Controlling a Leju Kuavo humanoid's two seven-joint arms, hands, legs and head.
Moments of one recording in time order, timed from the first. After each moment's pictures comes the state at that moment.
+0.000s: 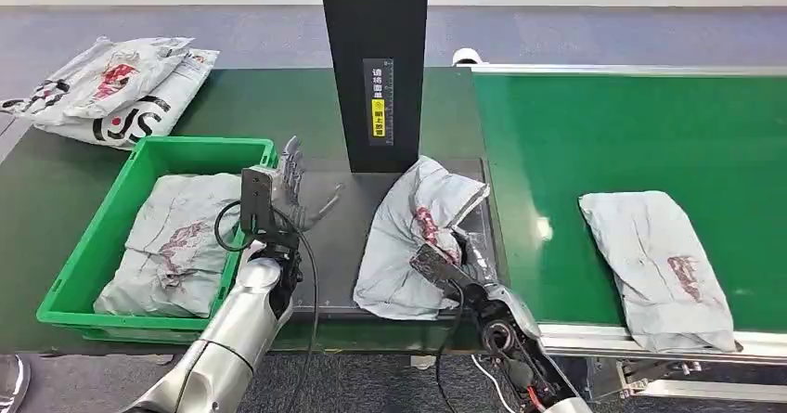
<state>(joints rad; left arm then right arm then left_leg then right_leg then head) -0.56 -0.21 -0.11 -0.73 -0.05 0.16 -0.53 -0.33 0.13 0.35 -0.86 0.66 -0.19 -0.10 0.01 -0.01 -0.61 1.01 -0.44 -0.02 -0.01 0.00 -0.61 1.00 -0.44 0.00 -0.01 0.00</state>
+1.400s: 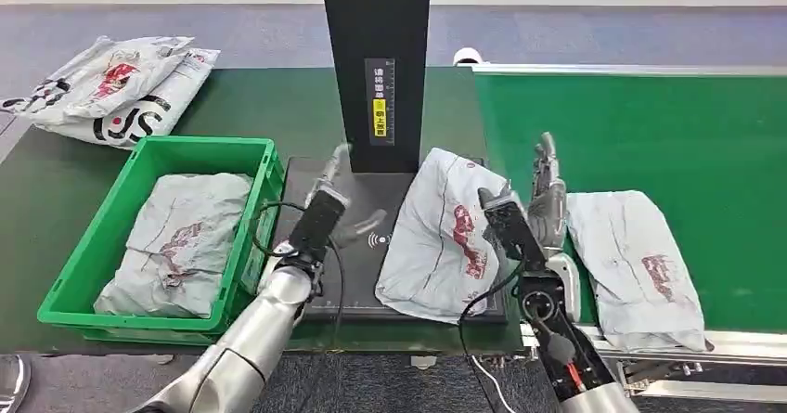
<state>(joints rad) -0.55 -0.23 -0.29 -0.72 -0.36 0.23 -0.51 -0.38 0.03 0.28 -1.08 0.46 -0.58 -0.29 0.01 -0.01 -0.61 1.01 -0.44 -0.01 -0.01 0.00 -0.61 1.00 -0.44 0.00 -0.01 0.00</state>
